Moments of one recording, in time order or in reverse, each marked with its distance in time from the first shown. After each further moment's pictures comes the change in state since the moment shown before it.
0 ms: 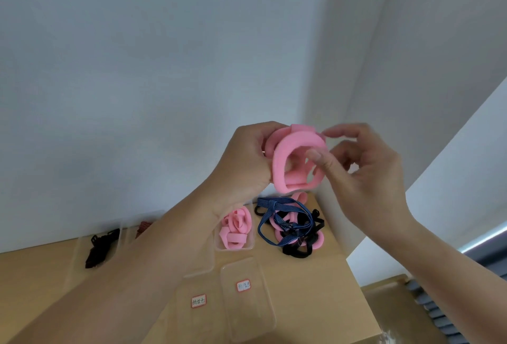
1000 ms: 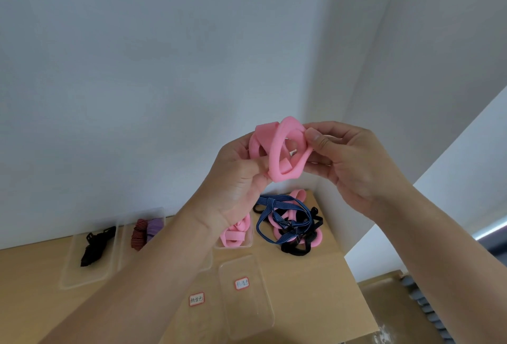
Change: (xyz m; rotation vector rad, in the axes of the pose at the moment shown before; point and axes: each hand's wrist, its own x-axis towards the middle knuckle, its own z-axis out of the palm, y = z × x) left_hand -0.012 -0.023 -0.004 -0.642 0.014 -0.127; right_hand 0.032 0.001 0.011 0.578 -0.145 0.670
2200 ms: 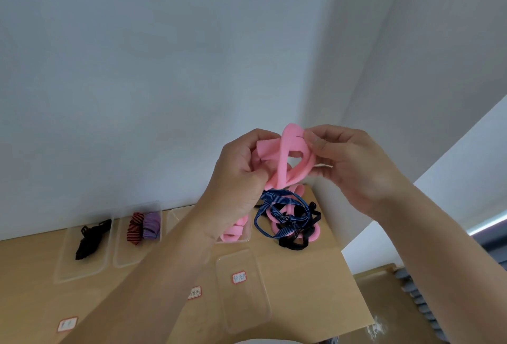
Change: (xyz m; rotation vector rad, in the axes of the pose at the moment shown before) left_hand -0.006 -0.007 -0.004 0.597 0.051 0.191; right_hand 0.005 0.009 -0.006 -0.179 -0.083 0.072
